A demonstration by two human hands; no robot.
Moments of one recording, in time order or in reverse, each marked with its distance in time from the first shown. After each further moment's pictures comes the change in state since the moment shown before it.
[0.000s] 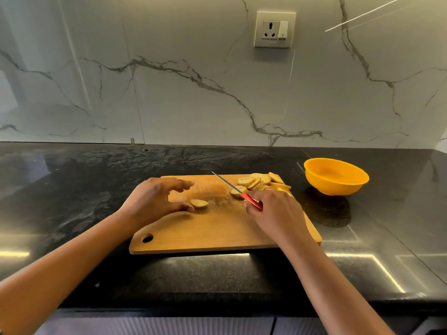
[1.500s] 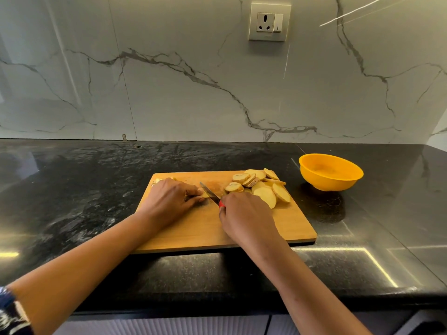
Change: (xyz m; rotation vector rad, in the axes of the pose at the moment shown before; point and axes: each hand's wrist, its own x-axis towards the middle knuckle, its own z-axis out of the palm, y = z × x) left_hand 0.015 0.028 0.029 0.116 -0.054 -0.069; right_hand -0.001 -0.047 -0.003 -0.067 -0.281 -0.043
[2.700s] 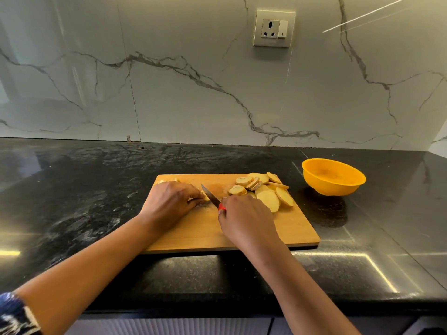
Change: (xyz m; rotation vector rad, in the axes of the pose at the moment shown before) left_hand -0.006 -0.009 0.002 0.112 0.223 0.235; right_hand -0.007 -0.012 -0.005 0.022 0.044 -0.001
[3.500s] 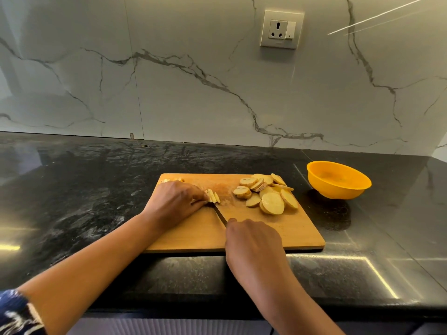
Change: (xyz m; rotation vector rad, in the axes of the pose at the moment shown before) left_hand -0.001 -0.007 0.005 -0.037 0.026 0.023; right_hand -0.037 -0.013 -0.003 -0.178 -0.154 -0.082
